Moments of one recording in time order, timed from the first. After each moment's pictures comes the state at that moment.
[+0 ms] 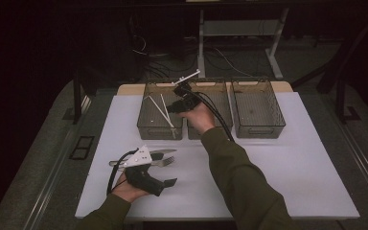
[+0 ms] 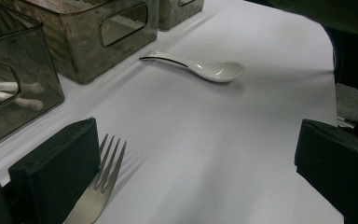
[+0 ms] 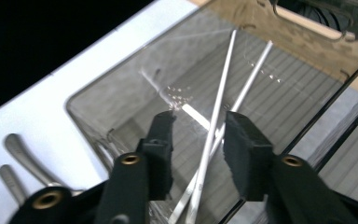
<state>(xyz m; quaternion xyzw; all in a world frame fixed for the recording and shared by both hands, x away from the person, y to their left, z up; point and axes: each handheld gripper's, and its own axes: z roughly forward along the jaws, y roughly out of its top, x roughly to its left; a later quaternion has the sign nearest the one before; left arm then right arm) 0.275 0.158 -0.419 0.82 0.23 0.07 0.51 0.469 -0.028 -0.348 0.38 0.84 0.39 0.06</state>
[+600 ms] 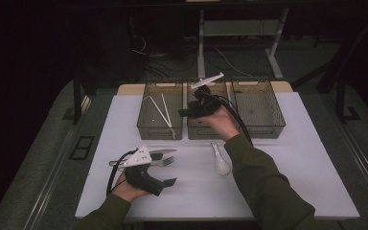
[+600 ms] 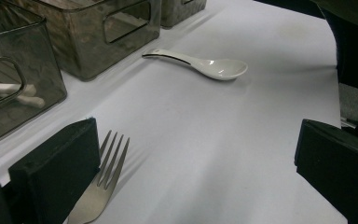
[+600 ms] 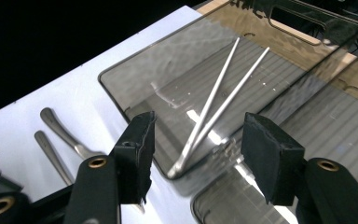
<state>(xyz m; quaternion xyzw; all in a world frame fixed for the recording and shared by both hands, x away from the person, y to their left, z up) 0.276 0.159 -0.420 0.83 0.24 0.07 0.51 0.439 -0.084 -0.337 0.34 0.83 0.43 0.06</state>
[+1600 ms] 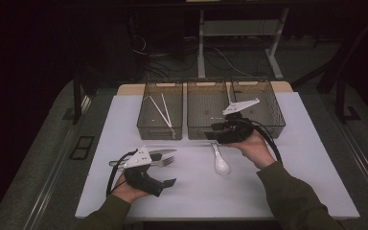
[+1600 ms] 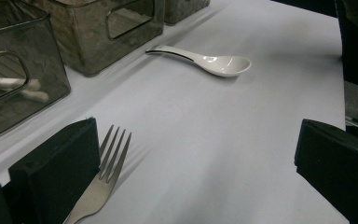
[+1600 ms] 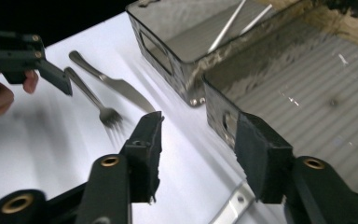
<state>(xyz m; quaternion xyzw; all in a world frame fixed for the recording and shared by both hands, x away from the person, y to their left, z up) 0.273 0.159 -0.421 0.83 0.25 0.08 0.50 0.368 -0.162 -0.361 0.32 0.84 0.44 0.06</state>
